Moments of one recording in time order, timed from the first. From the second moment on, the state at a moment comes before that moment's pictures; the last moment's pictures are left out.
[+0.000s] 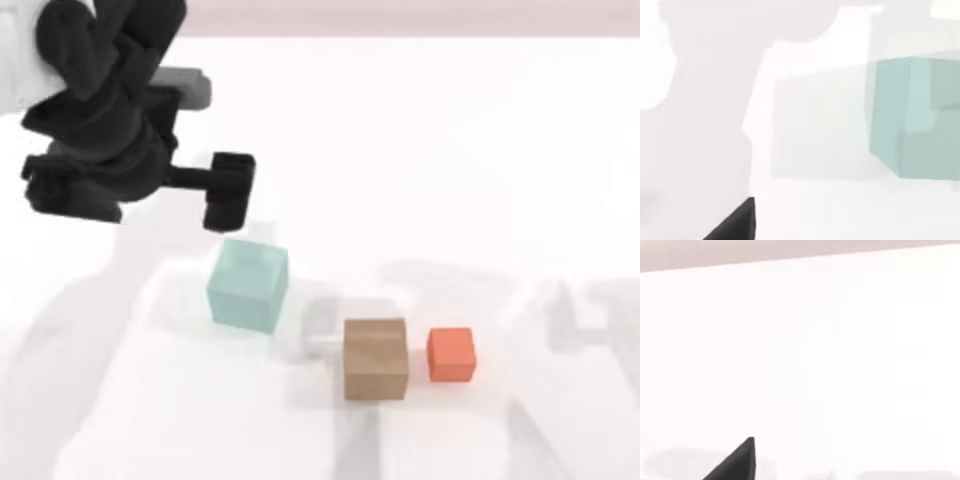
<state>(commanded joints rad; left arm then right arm) -0.41 1.65 1.32 -0.96 0.01 -0.23 0.18 0.47 0.37 -0.27 0.04 0.18</state>
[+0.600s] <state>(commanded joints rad) -0.53 2.06 1.68 -1.19 0.00 -0.29 0.01 0.00 0.00 0.00 0.00 0.00</state>
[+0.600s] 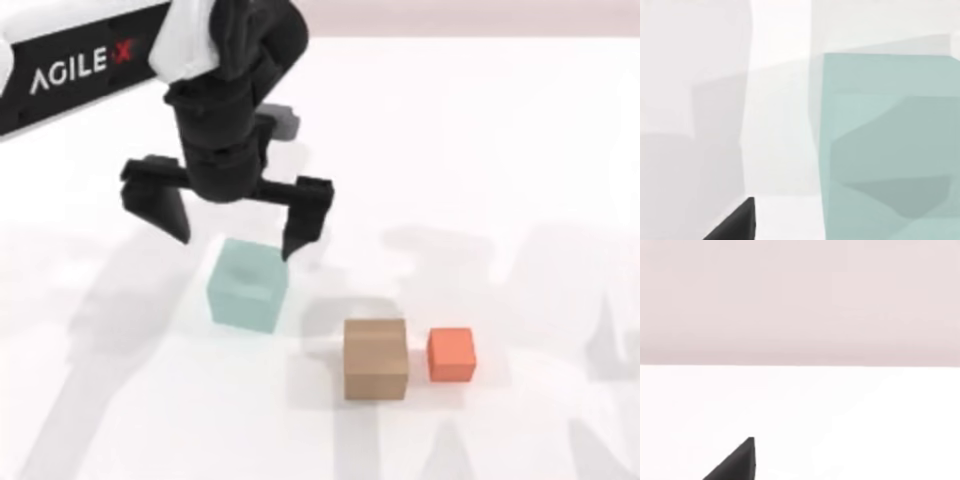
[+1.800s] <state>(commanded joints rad) -0.52 2.17 1.47 -0.88 0.00 -0.28 0.01 0.00 0.00 0.00 0.00 0.00</state>
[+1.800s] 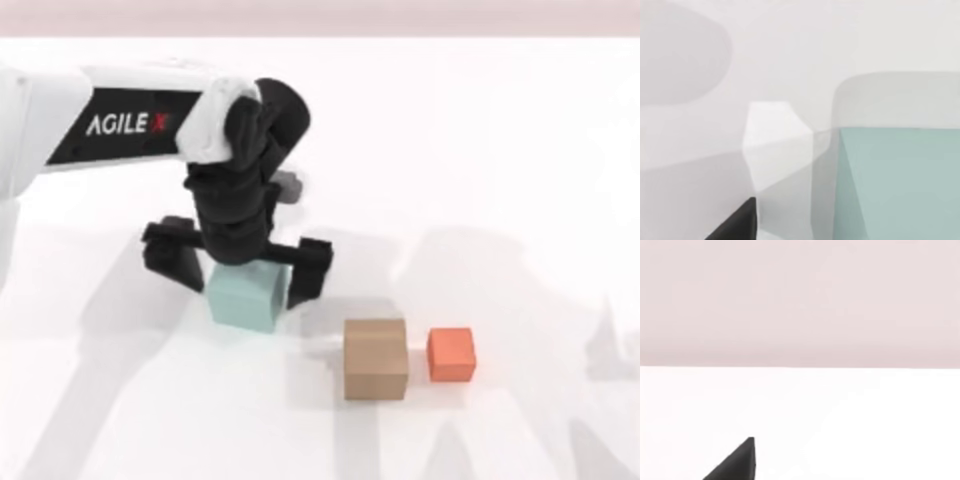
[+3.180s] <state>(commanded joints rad) -0.52 2.15 1.49 -0.90 0.00 -0.28 0.01 0.00 0.00 0.00 0.00 0.00</state>
